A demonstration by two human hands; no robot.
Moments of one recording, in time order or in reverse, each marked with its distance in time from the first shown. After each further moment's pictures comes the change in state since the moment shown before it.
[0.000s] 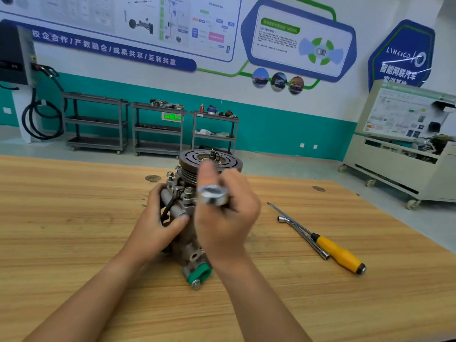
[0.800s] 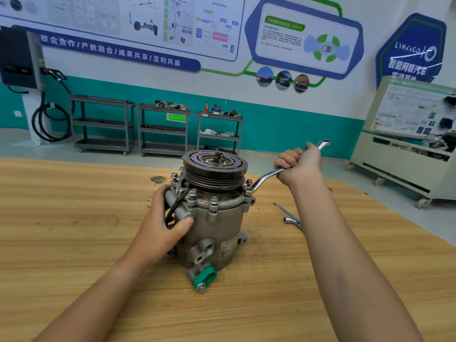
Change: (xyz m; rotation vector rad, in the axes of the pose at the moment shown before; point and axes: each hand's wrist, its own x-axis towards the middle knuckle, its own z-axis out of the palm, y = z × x) left_hand -0.006 0.009 0.000 -0.043 0.026 0.014; right_hand 0.098 0.123 -0.056 0.755 0.413 1.505
